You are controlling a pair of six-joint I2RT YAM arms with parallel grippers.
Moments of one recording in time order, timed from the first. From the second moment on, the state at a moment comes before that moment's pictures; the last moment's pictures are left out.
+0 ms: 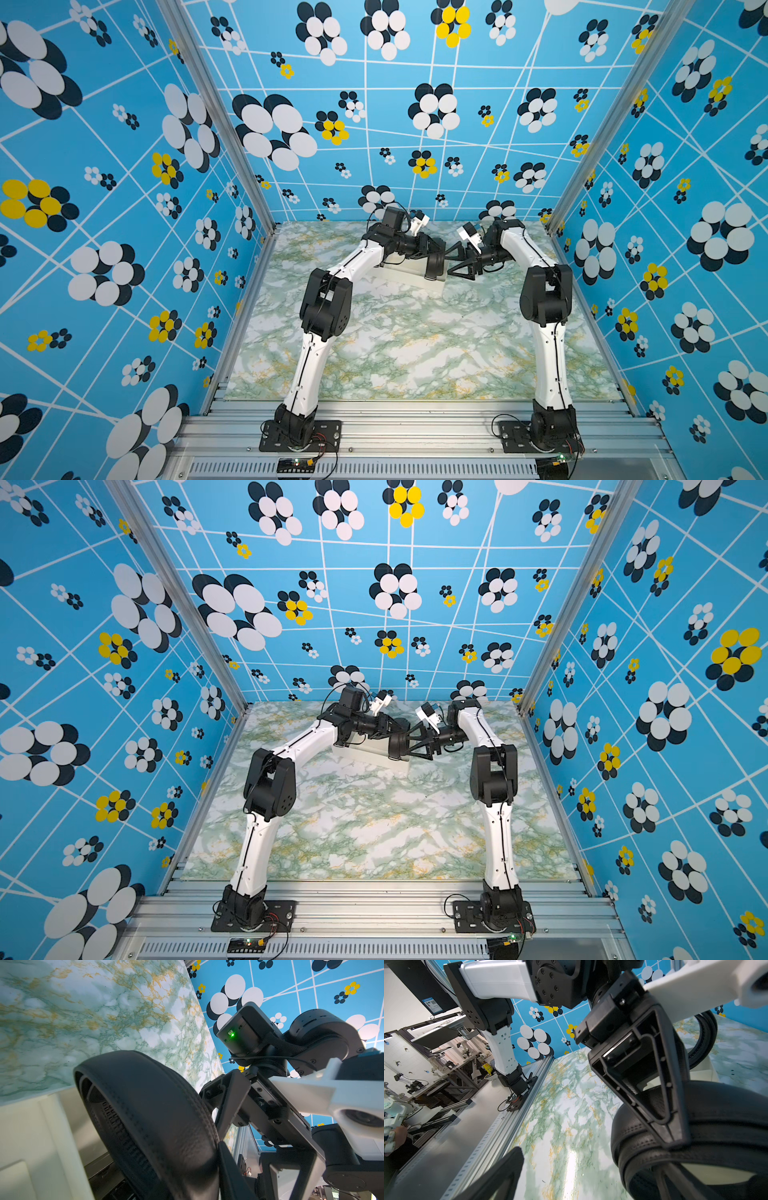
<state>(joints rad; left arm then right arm) -0.44 2.34 2.02 -0.30 0.93 -0.58 0.11 2.44 2.20 -1.67 -1.40 -1.56</state>
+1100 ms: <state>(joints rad) -0.43 2.40 2.06 -0.27 0.84 -0.63 0.03 2.40 2.18 -1.69 -1.53 -1.55</state>
